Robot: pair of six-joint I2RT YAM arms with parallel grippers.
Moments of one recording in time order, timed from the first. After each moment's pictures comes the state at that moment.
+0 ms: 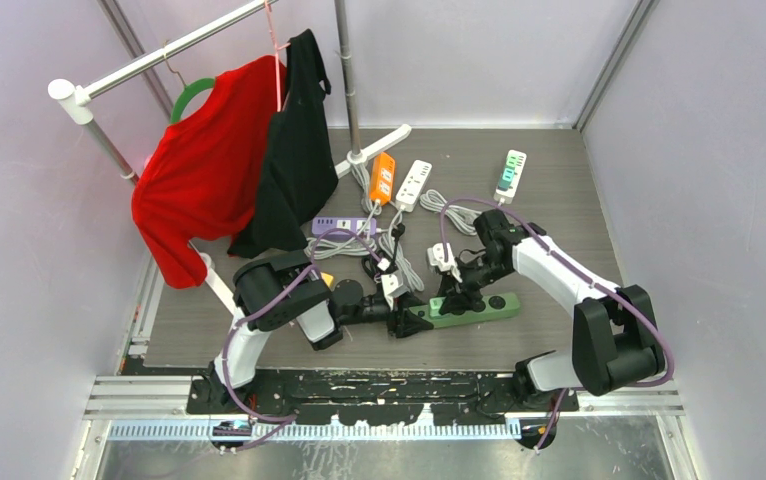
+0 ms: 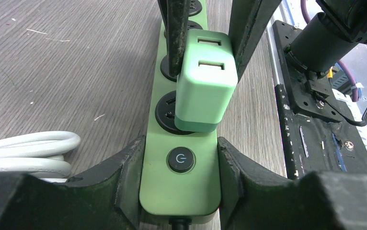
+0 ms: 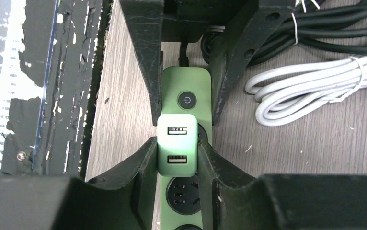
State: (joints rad) left arm -0.97 2.10 0.53 1.50 0.46 -0.25; right arm 0.30 1.37 0.83 -0.89 -0.93 -1.24
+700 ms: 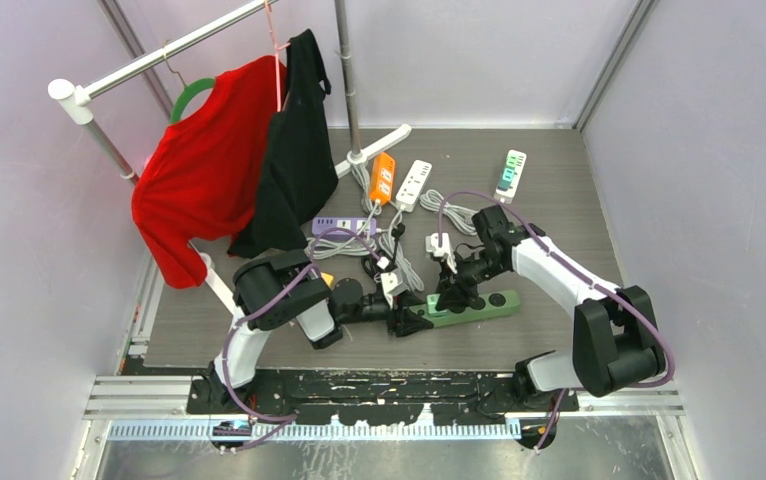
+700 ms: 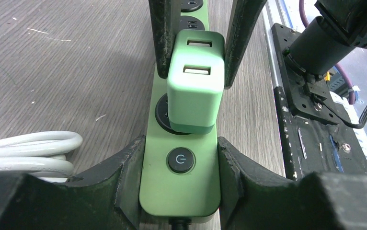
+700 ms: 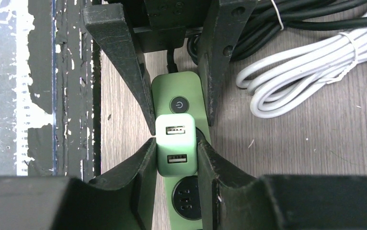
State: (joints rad) left arm -0.97 2.10 0.54 1.50 0.47 -0.26; right arm 0.32 1.37 0.83 -0.79 -0.91 -1.00
